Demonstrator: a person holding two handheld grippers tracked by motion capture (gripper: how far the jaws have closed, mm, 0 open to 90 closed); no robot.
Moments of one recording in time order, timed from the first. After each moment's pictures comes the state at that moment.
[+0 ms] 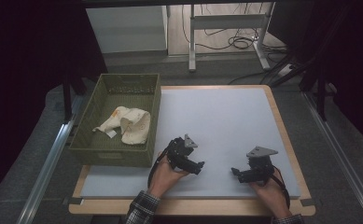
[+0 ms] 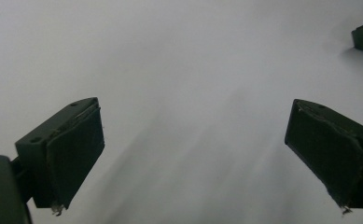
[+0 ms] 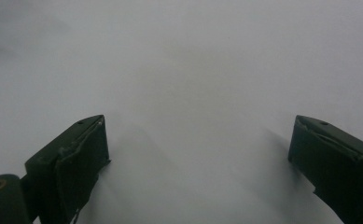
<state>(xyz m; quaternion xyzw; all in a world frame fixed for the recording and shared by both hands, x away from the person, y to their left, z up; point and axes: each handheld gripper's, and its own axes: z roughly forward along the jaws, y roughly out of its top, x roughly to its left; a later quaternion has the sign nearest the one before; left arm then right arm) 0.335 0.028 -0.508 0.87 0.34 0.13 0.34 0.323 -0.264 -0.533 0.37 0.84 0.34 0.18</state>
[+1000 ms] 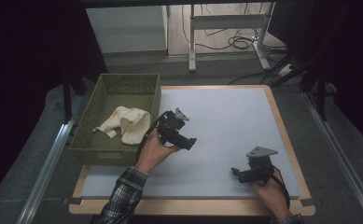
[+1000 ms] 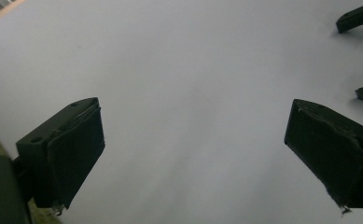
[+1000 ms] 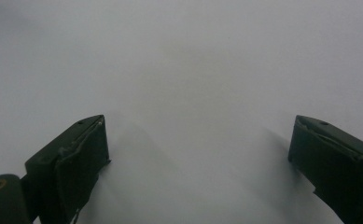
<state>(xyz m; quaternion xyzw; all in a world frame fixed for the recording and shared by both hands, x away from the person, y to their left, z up) 0.378 0.064 -0.430 0.87 0.35 0.15 0.33 0.323 -0.264 -0.533 0.37 0.84 0.34 0.18</state>
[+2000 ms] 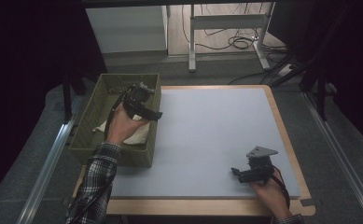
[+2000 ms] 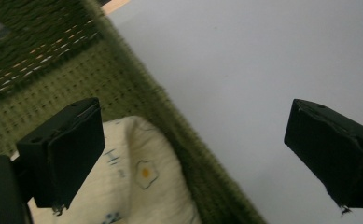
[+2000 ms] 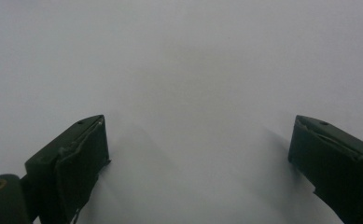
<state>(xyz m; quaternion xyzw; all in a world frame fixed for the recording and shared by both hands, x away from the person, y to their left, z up) 0.433 0.168 -0.395 0.84 0.44 0.18 0.27 0.323 -0.264 -0.533 0.37 0.84 0.34 0.18</state>
